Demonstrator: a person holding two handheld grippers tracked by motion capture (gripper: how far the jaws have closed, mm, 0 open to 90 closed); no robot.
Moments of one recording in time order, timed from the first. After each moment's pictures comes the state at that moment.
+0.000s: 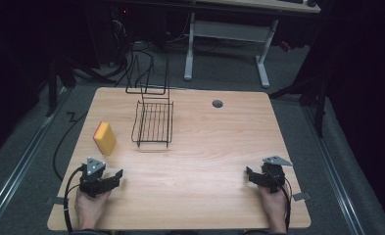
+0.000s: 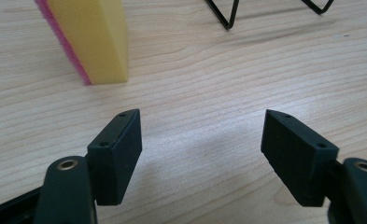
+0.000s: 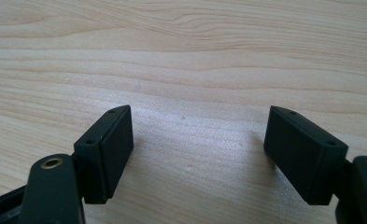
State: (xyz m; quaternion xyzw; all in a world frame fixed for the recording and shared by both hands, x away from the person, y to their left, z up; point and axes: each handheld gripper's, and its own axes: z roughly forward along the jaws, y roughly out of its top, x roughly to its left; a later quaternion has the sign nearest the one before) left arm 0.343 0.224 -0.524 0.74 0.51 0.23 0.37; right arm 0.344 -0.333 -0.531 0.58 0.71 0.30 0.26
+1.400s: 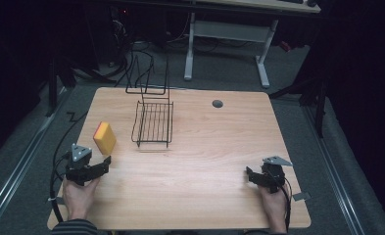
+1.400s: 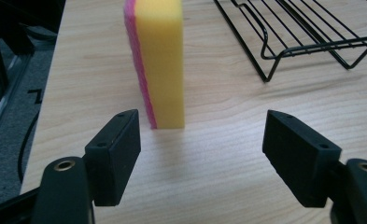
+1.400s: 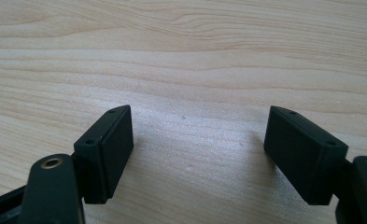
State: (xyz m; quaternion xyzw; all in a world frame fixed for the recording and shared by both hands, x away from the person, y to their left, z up) left arm 0.363 0.243 -0.477 0.71 0.54 0.26 0.36; right arm 0.343 -0.333 -0.531 0.58 0.71 0.30 0.26
